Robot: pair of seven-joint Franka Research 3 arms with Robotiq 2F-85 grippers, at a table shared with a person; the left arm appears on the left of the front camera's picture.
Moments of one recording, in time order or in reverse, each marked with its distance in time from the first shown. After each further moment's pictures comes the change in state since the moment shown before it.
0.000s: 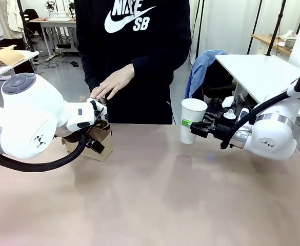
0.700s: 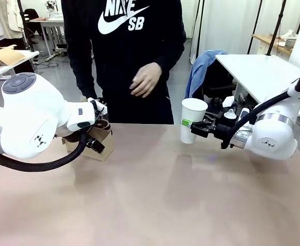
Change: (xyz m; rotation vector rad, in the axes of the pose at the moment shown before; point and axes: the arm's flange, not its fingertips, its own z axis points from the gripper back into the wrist) left arm 0.000 0.000 0.000 0.000 0.000 0.000; right arm 0.000 0.000 0.000 0.000 0.000 0.000
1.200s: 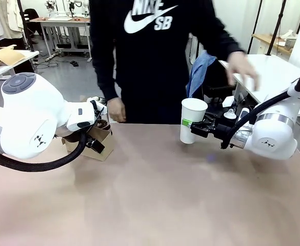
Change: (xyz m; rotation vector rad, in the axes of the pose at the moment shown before) left arm 0.000 0.000 0.000 0.000 0.000 0.000; right arm 0.000 0.000 0.000 0.000 0.000 0.000
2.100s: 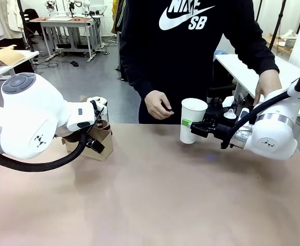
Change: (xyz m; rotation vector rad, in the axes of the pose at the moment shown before) left arm 0.000 0.000 0.000 0.000 0.000 0.000; right arm 0.000 0.000 0.000 0.000 0.000 0.000
